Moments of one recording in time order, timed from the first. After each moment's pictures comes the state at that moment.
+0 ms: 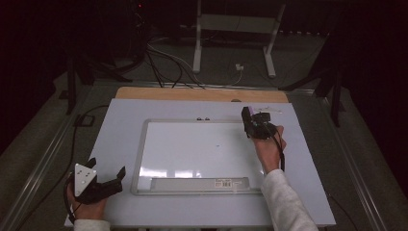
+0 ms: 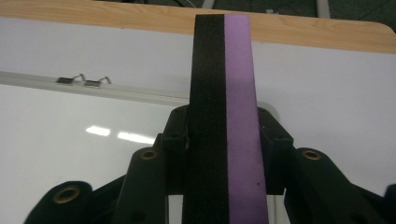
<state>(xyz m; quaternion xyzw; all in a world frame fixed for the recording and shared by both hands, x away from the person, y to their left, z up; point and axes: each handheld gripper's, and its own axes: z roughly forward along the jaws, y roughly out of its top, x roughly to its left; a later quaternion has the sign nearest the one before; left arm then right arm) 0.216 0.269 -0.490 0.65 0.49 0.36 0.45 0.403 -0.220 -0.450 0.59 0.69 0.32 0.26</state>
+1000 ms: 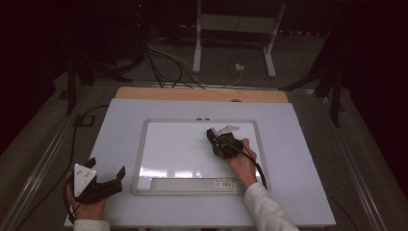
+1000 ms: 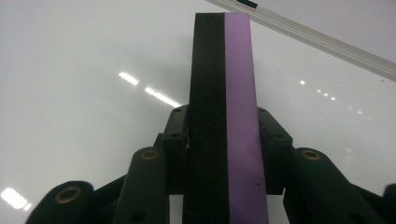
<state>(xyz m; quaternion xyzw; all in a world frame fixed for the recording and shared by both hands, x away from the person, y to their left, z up) 0.215 0.269 -0.490 0.65 0.49 0.36 0.45 0.368 -0.129 -0.494 0.46 0.81 0.29 0.20</state>
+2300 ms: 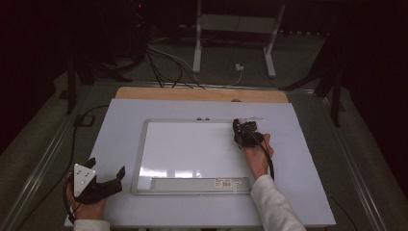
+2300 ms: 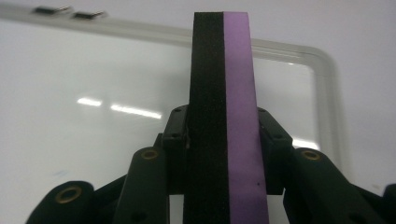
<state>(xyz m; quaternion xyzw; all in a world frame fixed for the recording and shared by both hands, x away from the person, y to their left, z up) 0.215 0.269 -0.490 0.65 0.49 0.36 0.45 0.403 -0.193 -0.494 0.60 0.71 0.26 0.24</state>
